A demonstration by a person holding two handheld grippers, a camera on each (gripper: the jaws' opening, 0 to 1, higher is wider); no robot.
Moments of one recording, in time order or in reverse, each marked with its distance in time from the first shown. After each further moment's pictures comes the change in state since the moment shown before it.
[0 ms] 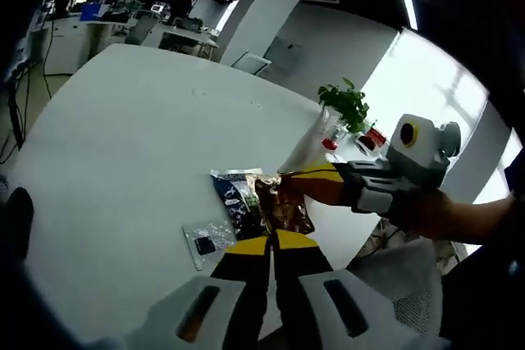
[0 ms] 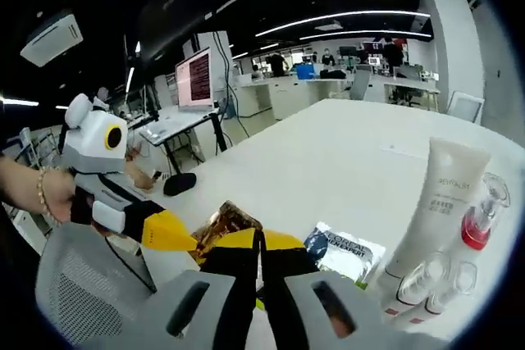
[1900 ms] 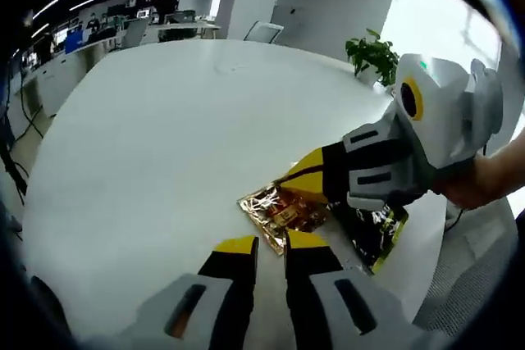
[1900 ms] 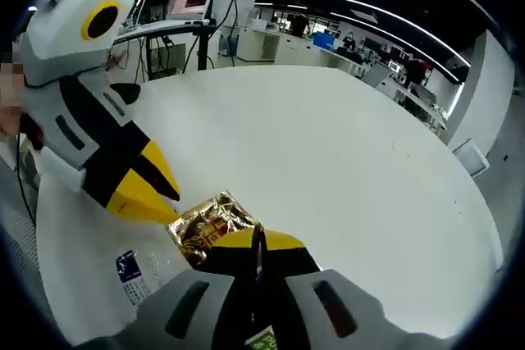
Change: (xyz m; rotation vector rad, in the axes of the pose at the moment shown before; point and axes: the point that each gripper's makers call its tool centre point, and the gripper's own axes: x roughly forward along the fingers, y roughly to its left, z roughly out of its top) left arm 0.076 0.107 0.009 0.268 0.133 0.181; right arm 0.123 -0.061 -0.062 -0.340 0.287 -0.100
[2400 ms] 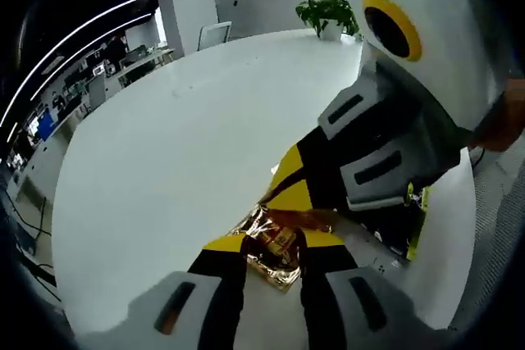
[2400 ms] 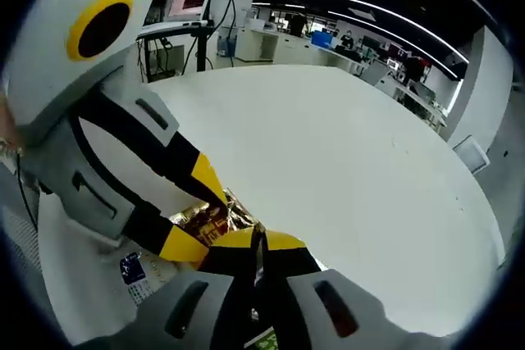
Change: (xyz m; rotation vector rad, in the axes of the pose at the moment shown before) left arm 0.040 -0.014 0.003 0.356 0.054 -0.013; right arm 0.000 0.002 -0.002 -0.001 0.010 -0.002
